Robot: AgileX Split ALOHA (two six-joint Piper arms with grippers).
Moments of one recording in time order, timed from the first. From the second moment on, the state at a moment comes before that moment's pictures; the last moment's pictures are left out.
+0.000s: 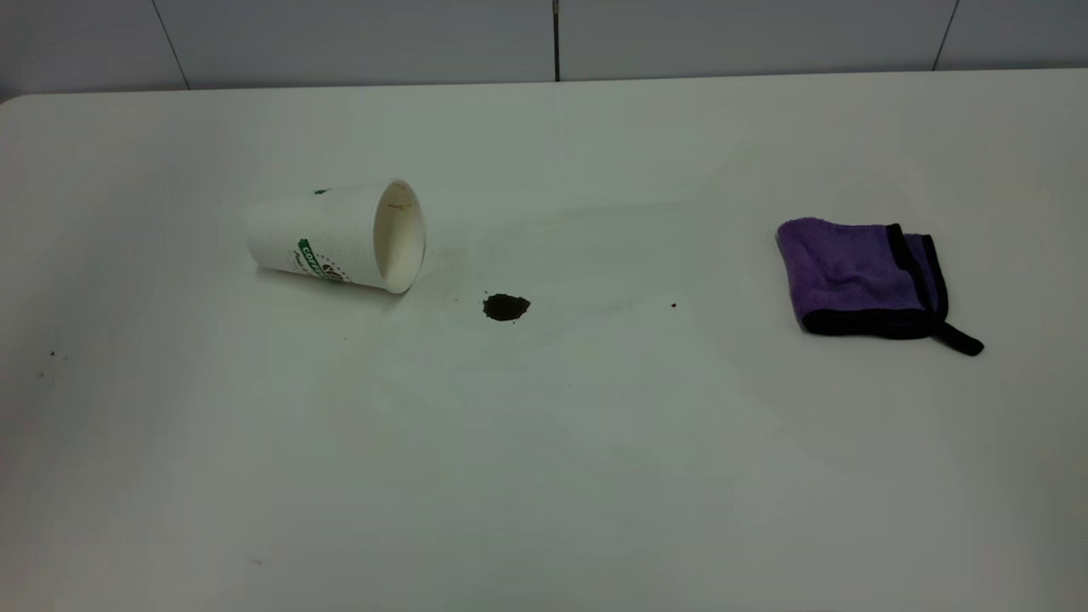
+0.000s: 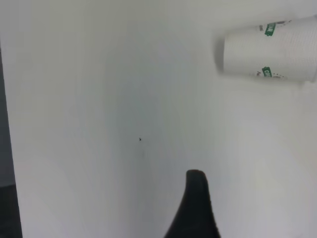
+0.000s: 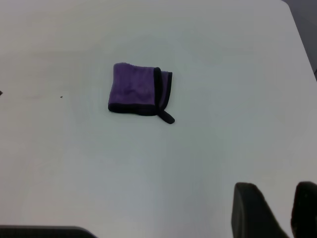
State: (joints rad) left arm -0.25 1.36 -1.05 0.28 0.70 -0.20; right arm 0.01 -0.02 -0.48 0.00 1.12 -0.02
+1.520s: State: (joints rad) left arm -0.61 2.52 -1.67 0.93 0.74 -0.76; right arm 0.01 -0.02 -0.48 0.00 1.12 -0.02
